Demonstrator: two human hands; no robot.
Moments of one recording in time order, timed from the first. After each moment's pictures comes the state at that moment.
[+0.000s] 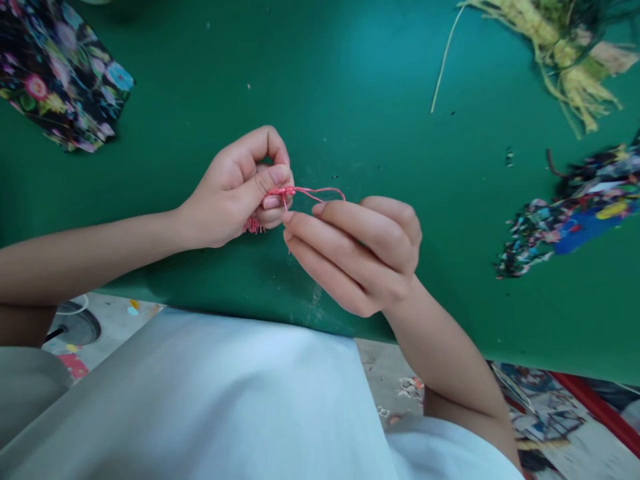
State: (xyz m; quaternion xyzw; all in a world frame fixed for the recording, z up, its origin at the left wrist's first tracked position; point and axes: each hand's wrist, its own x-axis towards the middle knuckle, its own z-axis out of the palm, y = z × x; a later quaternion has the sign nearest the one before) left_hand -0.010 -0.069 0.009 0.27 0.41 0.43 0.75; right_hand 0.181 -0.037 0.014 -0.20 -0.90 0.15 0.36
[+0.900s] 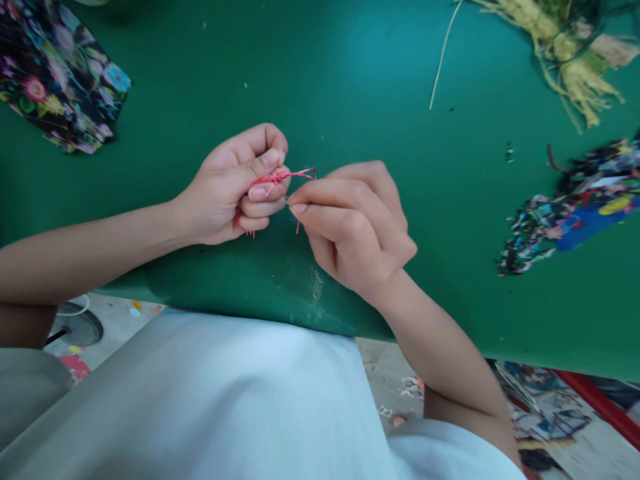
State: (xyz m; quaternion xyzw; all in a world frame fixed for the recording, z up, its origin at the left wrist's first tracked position) left_hand -0.016 -0.061 0.015 0.17 0.42 0.38 0.81; right_hand 0.166 -0.034 -0.003 -0.19 -0.86 0.18 0.44
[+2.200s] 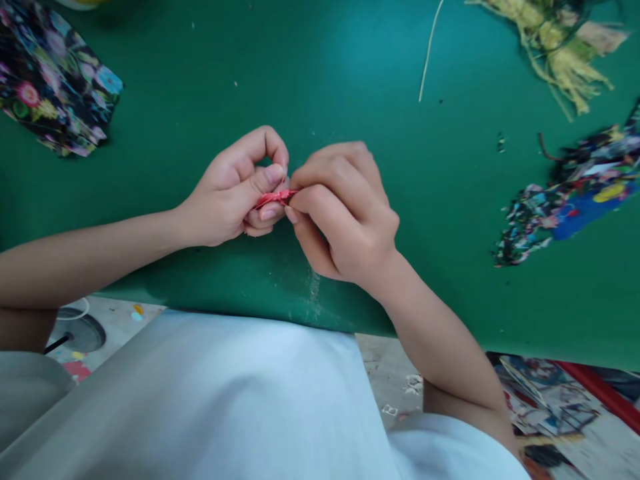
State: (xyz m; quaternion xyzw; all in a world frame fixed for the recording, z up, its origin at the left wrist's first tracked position) left_hand -0.010 -0.071 0.007 0.31 0.42 0.38 0.77; right_hand 0.166 -0.030 0.001 -0.18 -0.88 0.19 0.39
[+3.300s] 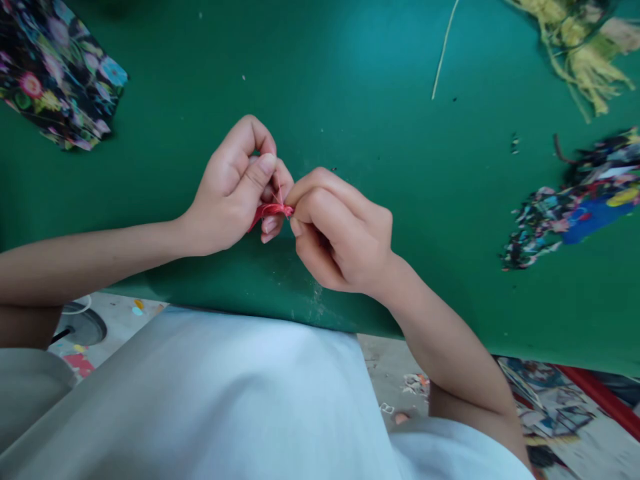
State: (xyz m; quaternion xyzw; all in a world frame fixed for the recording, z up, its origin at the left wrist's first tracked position) left_hand -0.002 -0.079 0.014 0.33 0.49 0.46 0.66; right_hand 0.163 -0.042 0.009 -0.19 -0.86 0.33 0.36
